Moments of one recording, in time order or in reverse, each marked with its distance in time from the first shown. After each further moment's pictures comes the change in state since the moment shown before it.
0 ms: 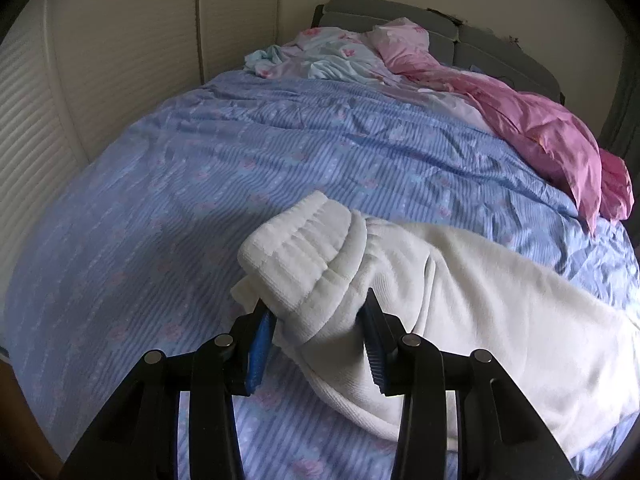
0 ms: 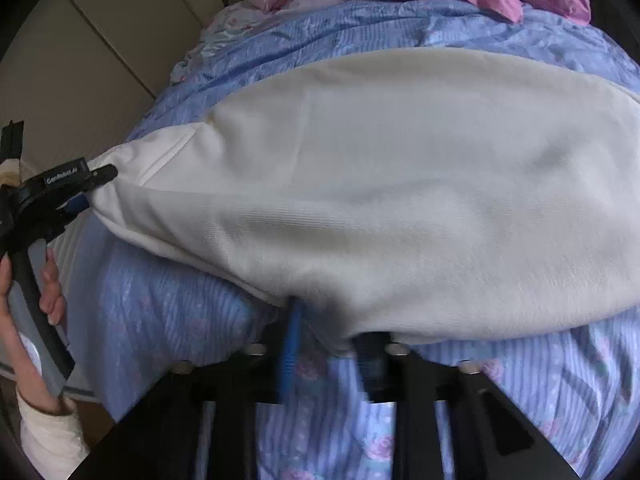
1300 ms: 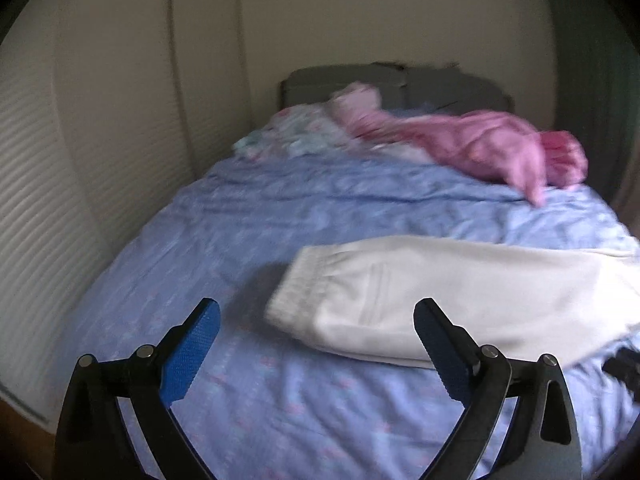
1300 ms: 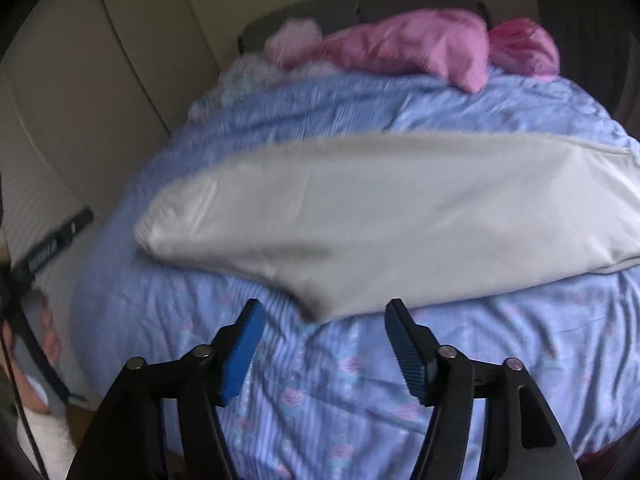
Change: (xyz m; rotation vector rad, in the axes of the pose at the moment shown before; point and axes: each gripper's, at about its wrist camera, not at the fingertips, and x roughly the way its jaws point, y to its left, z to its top) left arm -0.178 0.007 -0.071 0.220 -0.273 -0.041; right arm -0.124 0.006 -0.036 -0.051 -0.224 -0.049
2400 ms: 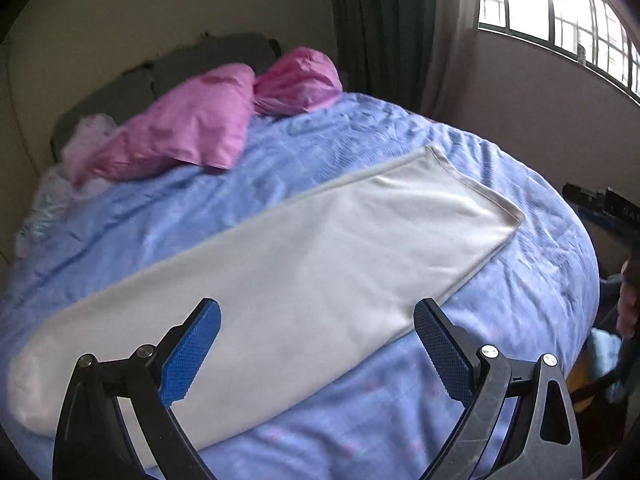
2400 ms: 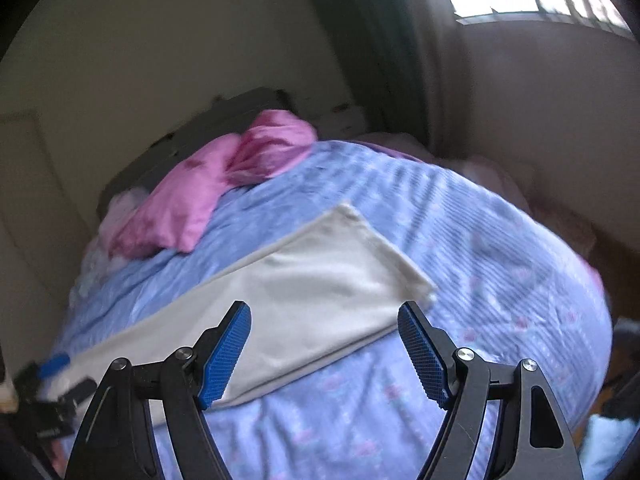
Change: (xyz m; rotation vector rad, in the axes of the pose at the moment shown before) left arm 0.014 -0.467 -0.012 0.465 0.132 -0.512; right arm -0.176 -0.409 0.006 0.425 -0.392 -0.339
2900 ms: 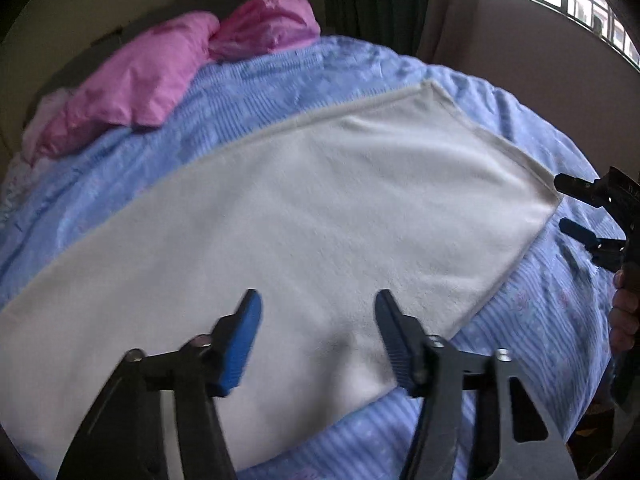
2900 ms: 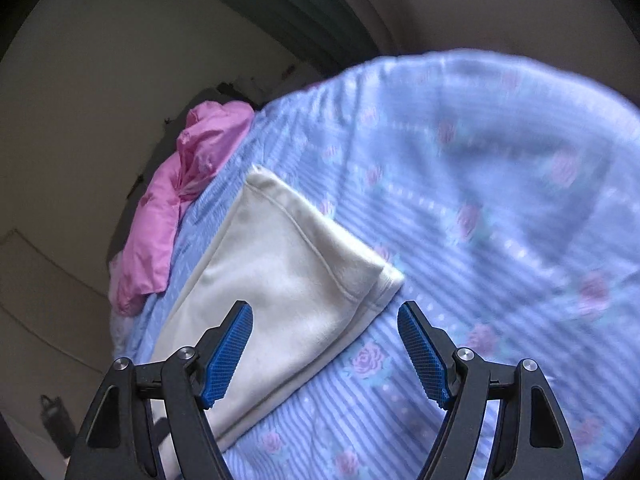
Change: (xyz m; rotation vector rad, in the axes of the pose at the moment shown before) left arm 0.127 -0.054 0.002 0.006 0.165 -0.035; right arm 0.131 -0.112 -0.020 0.395 0.155 0.132
